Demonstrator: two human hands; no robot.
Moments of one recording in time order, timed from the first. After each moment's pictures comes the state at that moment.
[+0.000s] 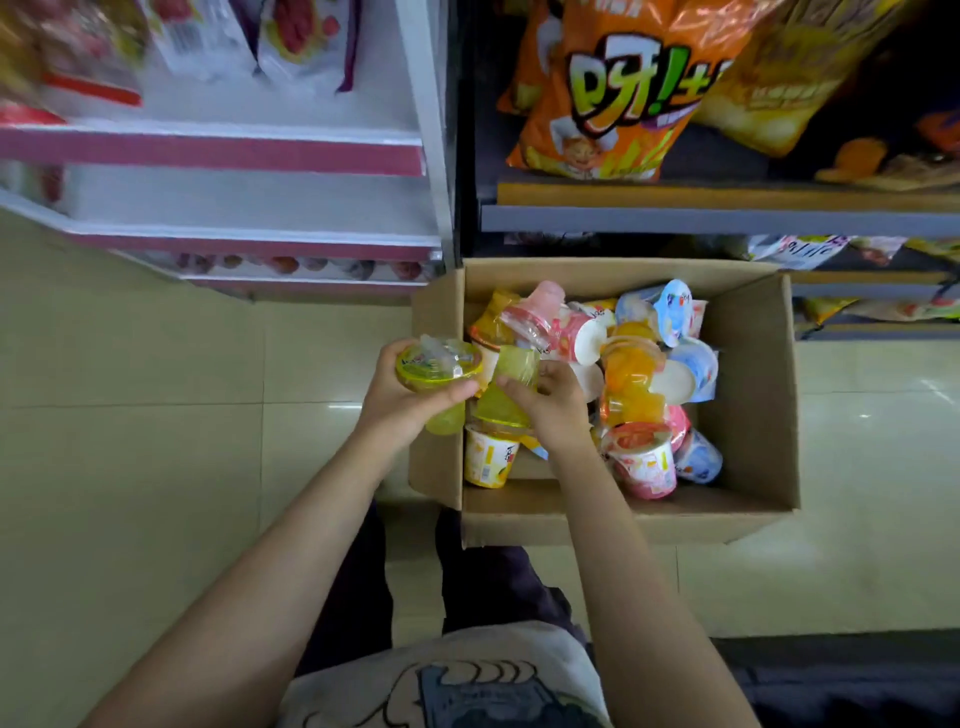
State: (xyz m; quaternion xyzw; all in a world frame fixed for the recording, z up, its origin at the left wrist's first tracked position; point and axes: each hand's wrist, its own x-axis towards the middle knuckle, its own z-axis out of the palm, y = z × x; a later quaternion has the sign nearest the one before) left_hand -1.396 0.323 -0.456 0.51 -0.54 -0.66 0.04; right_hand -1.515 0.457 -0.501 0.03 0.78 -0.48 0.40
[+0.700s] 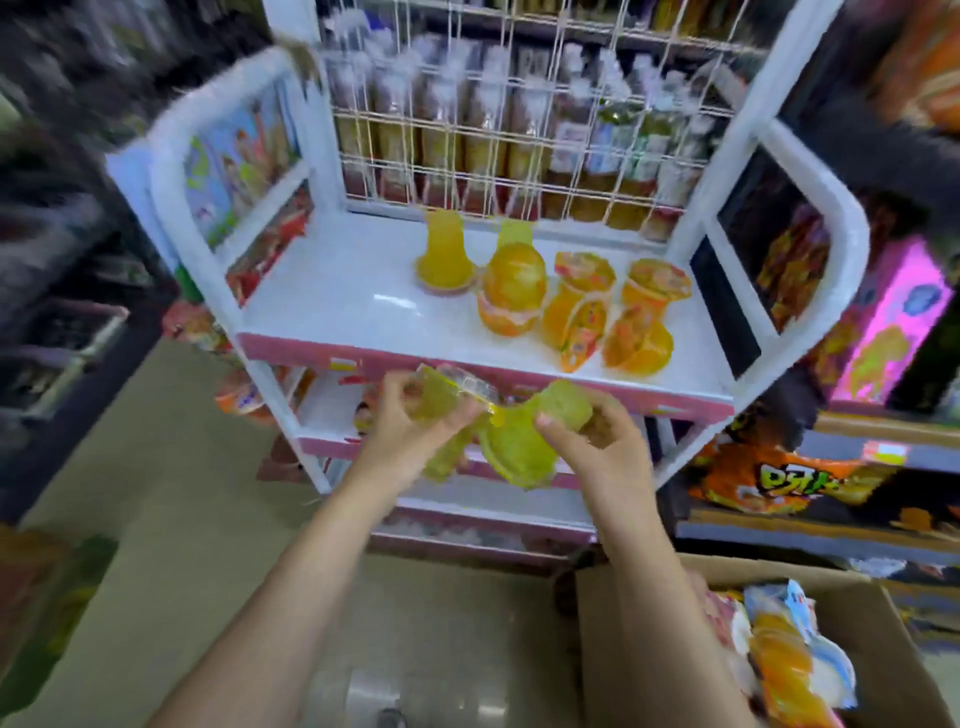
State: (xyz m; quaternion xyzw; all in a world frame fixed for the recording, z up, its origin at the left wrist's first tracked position) left_hand -1.247 -0.014 -0.175 0.37 -0.61 -0.65 0.25; right_hand -1.377 0.132 -0.172 -0.22 0.68 -0.66 0.23
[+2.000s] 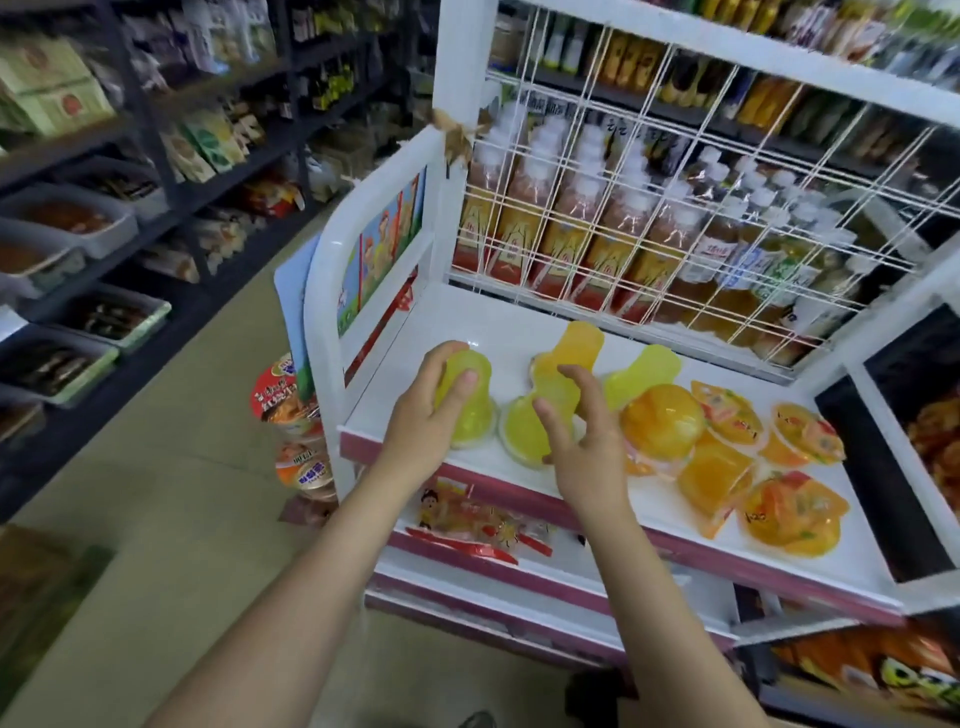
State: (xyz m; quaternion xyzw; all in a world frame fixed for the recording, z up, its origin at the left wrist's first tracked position) left_hand -1.254 -0.214 -0.175 0.33 -0.71 -0.53 0.34; right_hand -1.393 -0.094 -0.175 -0.40 0.75 -0.52 0.08
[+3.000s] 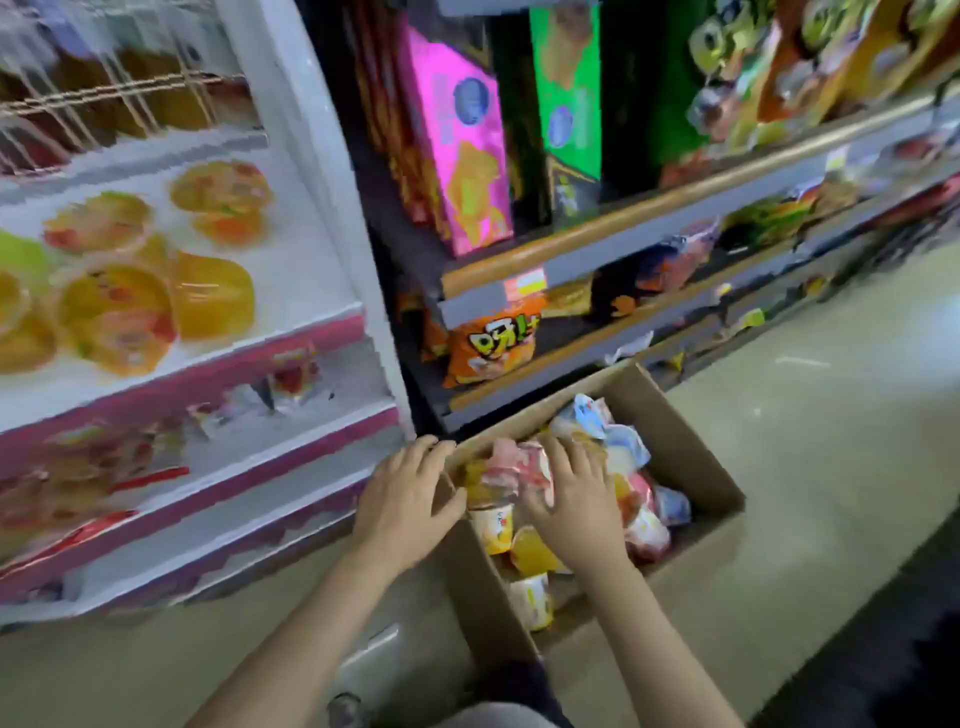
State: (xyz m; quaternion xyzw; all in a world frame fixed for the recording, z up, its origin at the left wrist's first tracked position) left_hand -1.434 0.207 -0.317 0.03 -0.98 -0.20 -0.04; right_hand -1.480 0.417 -0.325 -0.14 0.97 -0.19 0.01
